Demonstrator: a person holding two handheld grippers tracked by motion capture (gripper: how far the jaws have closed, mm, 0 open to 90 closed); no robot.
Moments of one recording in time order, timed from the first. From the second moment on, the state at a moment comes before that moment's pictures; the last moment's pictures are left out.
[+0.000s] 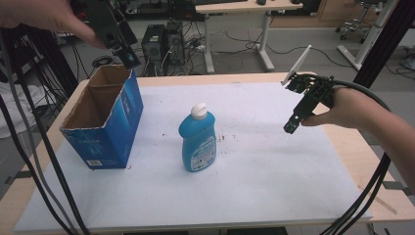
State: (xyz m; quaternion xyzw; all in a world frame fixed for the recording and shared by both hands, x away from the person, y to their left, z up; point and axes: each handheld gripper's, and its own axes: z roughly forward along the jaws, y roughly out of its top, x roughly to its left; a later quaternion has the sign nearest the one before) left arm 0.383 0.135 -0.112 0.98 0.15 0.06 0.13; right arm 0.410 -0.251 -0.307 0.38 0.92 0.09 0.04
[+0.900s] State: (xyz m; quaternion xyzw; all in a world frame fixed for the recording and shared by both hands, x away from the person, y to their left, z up) left arm 0.383 0.131 -0.114 0.98 0.14 0.05 0.12; right arm 0.416 -0.252 -0.302 0.38 0.92 0.10 0.04
